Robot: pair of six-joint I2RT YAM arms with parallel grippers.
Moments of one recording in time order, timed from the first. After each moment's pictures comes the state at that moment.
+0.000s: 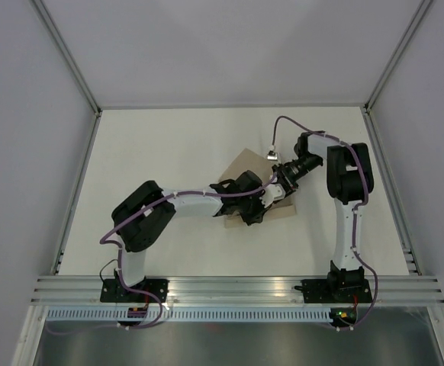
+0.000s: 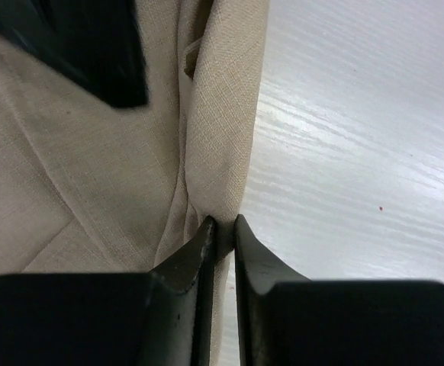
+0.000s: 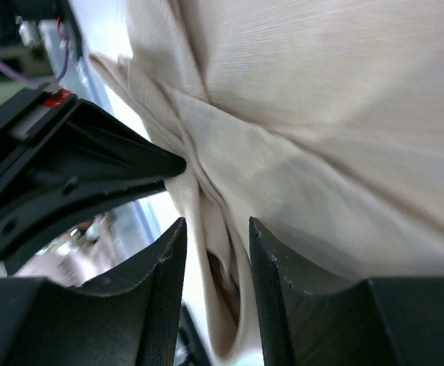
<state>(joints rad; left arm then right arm) -0.97 1.92 1.16 -0.08 0.24 0.15 0.13 2.35 1.62 -1.34 -0.96 -0.70</state>
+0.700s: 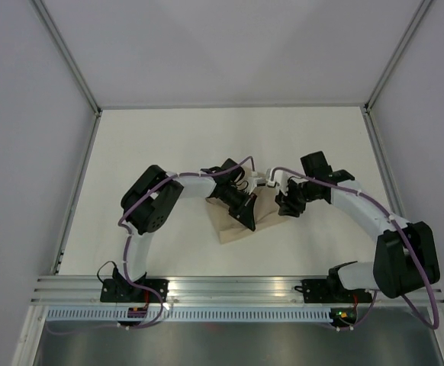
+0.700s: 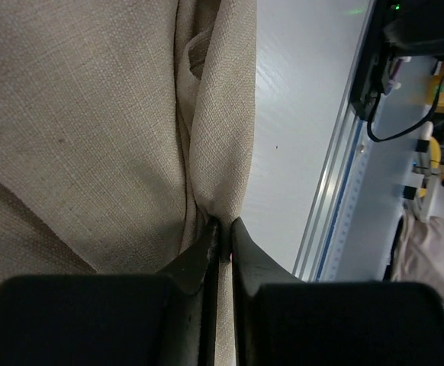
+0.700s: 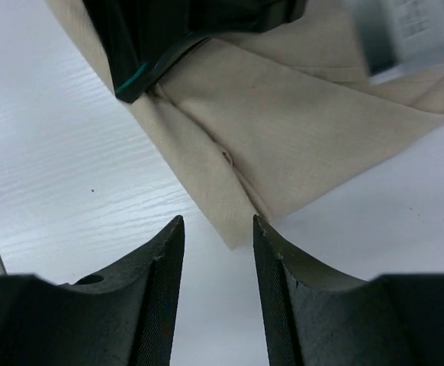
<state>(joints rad) -0.74 2.09 1.25 -0.29 0.90 -0.08 0.26 1.37 0.91 -0.69 -0.63 -0.84</state>
